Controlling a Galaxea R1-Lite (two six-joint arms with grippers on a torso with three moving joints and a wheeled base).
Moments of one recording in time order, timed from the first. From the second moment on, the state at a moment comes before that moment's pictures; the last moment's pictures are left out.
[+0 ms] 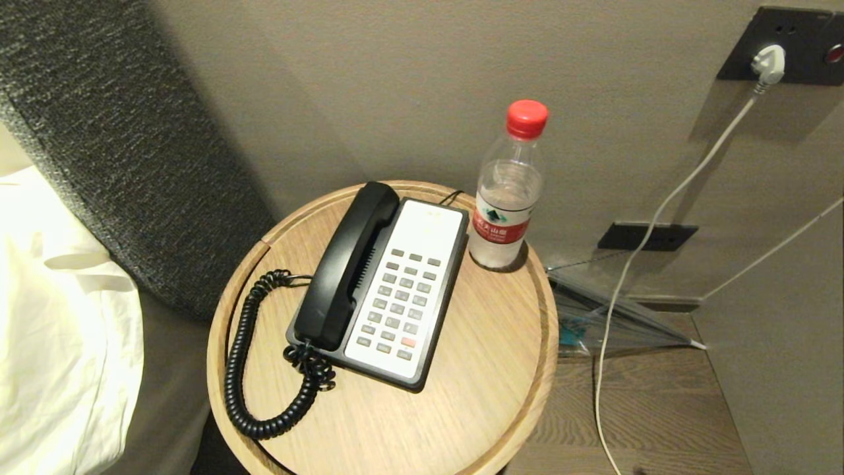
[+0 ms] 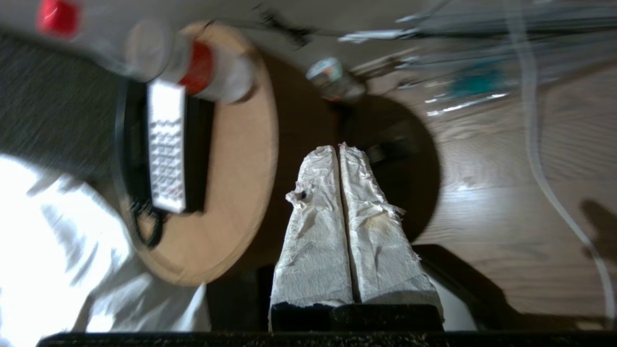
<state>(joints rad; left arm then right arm) -0.01 0.00 0.00 0.01 -0.01 0.07 0.45 0.68 -0.90 0.47 -0.17 0.65</state>
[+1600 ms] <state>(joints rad) -0.01 0.00 0.00 0.01 -0.01 0.07 0.00 0.02 -0.14 0.24 -0.06 0.18</state>
